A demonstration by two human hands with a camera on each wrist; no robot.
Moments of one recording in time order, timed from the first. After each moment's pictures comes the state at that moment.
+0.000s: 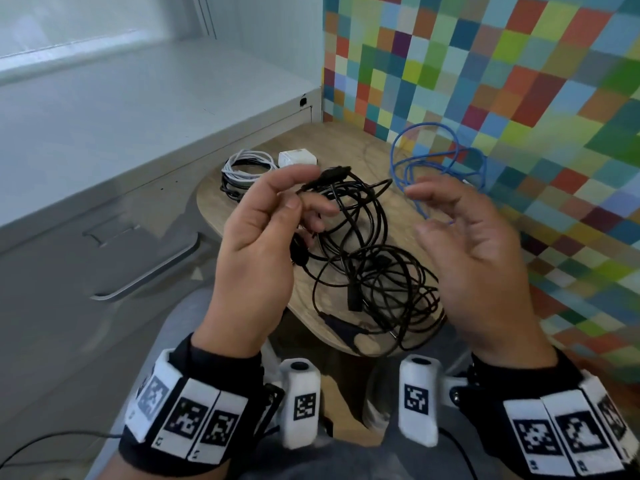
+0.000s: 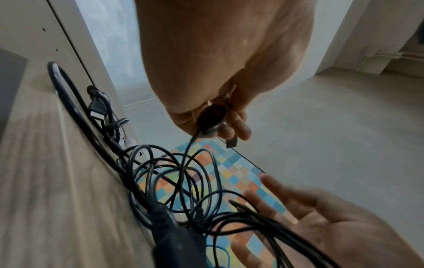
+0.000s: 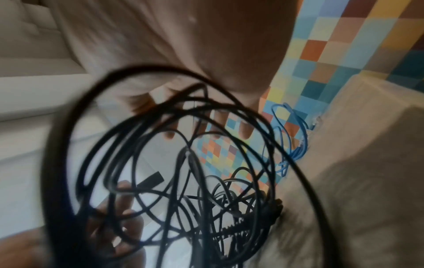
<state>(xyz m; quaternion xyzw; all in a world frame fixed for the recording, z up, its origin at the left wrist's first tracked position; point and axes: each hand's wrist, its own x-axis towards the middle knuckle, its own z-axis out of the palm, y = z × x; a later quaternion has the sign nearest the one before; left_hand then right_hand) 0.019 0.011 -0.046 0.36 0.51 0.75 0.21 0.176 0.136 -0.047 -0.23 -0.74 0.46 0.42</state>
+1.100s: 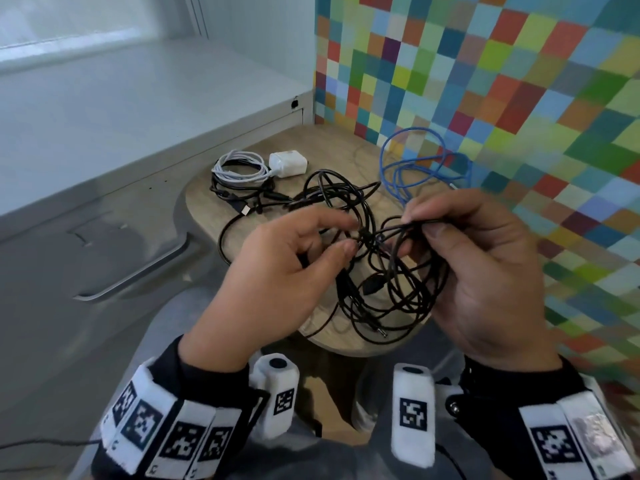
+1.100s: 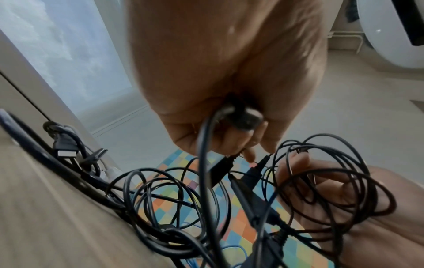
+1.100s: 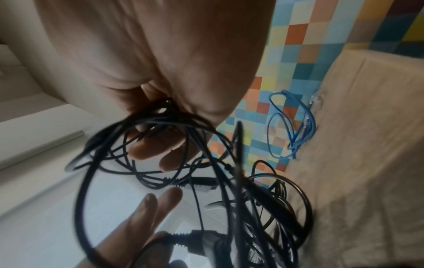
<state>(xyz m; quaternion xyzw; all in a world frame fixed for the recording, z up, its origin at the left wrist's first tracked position) 0.029 0.006 -0.043 0.50 0.65 0.55 0.15 0.181 0.128 -0.038 -0.07 -0.59 0.66 0.45</state>
